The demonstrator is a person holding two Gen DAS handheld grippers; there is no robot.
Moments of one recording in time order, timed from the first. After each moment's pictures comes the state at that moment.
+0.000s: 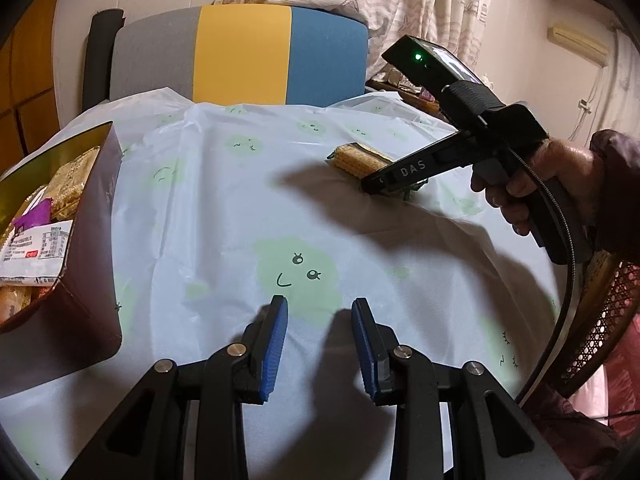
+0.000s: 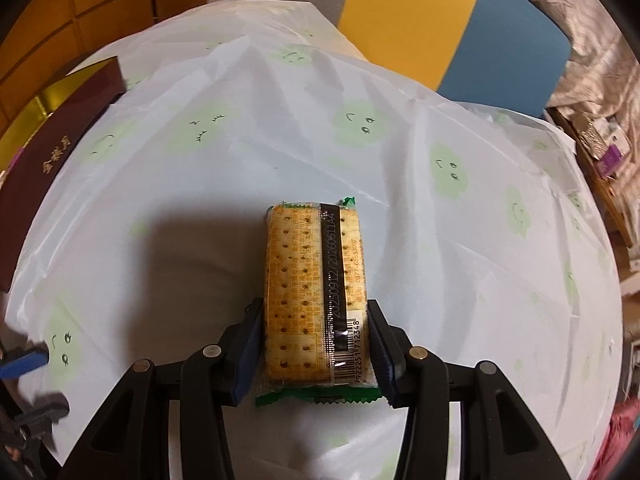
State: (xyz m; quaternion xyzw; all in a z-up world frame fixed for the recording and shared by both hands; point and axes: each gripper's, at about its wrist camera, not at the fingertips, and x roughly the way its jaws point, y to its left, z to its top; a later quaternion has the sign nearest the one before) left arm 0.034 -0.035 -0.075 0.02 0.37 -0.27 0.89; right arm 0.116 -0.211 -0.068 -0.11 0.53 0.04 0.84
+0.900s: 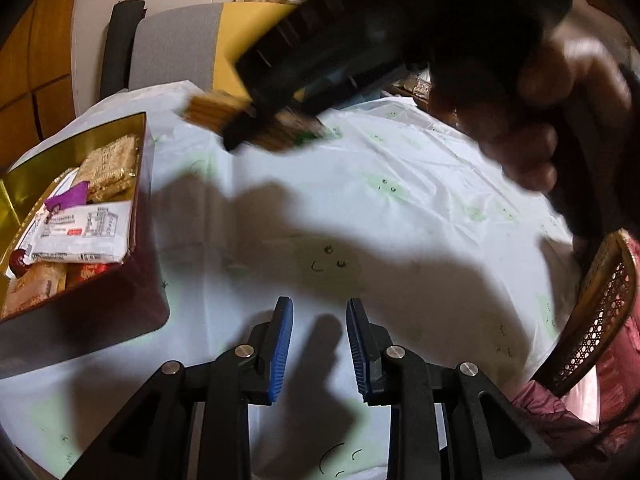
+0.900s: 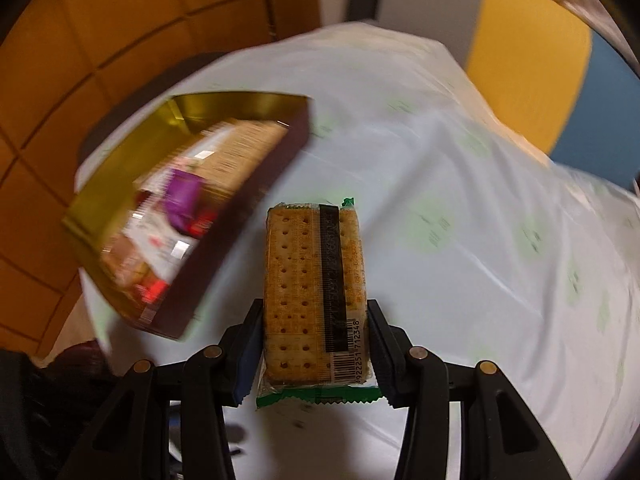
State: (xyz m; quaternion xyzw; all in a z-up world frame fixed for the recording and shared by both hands) left arm 0.024 -0.011 -0.066 0.00 0.39 -0.24 0.89; right arm 0.147 -0.053 -0.001 -0.10 0.50 0.24 0.82
